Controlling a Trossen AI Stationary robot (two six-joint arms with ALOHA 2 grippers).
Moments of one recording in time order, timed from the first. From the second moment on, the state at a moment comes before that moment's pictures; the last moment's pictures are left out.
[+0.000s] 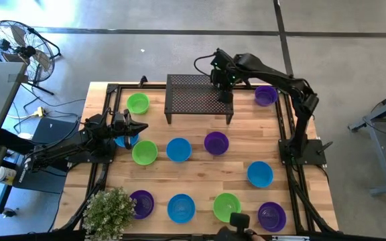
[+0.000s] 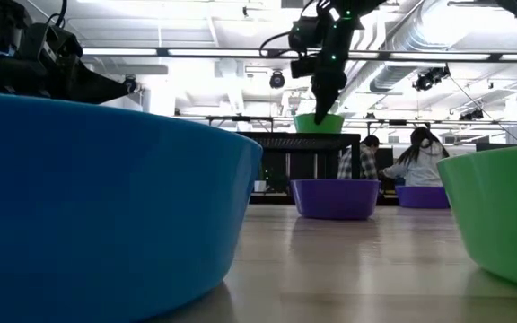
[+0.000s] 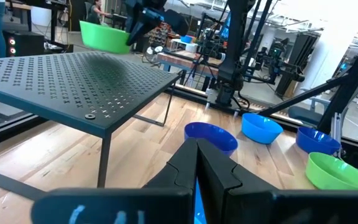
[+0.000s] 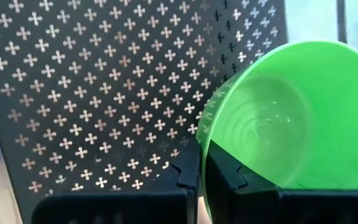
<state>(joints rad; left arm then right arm) 0.38 0.02 0.03 0.00 0.19 -0.23 -0.60 1.87 1.81 -1.14 0.09 -0.45</state>
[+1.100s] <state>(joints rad) 0.38 0.02 0.03 0.00 0.17 -0.23 -0.60 1.90 1.80 -1.07 0.12 -0.51</state>
